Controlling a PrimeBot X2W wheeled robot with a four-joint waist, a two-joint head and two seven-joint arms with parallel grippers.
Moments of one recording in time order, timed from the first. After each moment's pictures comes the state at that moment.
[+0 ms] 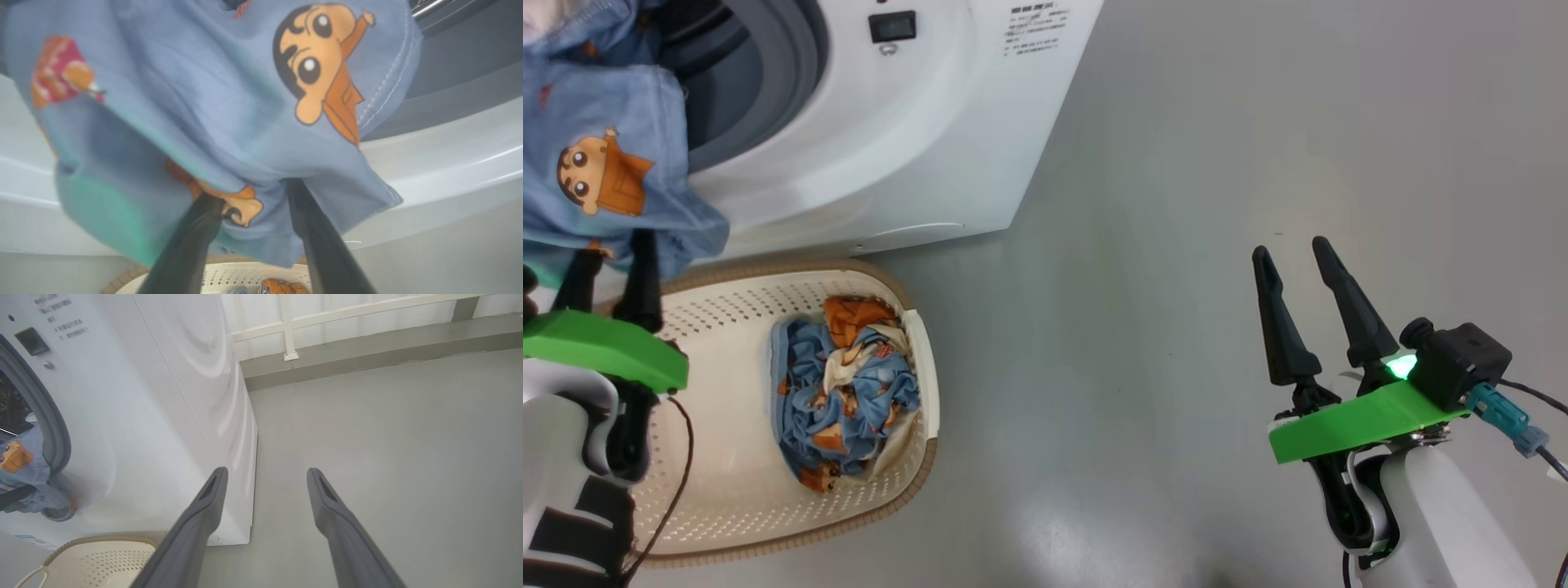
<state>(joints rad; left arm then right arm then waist) -0.74 0.40 -0.33 0.85 -0.77 -0.13 -0.25 -0.29 -0.06 0.15 0.21 0.38 0.13 -0.25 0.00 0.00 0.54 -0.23</state>
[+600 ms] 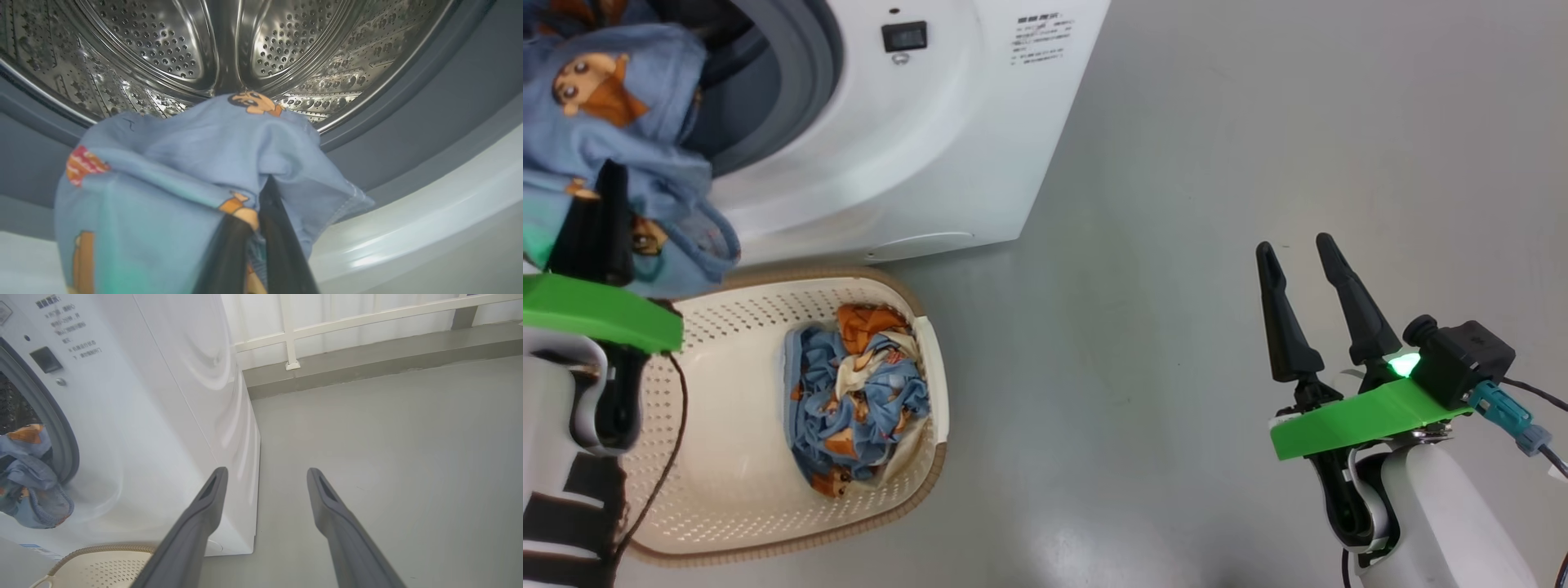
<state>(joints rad) -0.73 0.41 -0.29 0.67 -0.72 -0.13 -0.25 -0.30 -0.05 0.14 0.21 0.38 0.13 -0.25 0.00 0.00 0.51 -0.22</state>
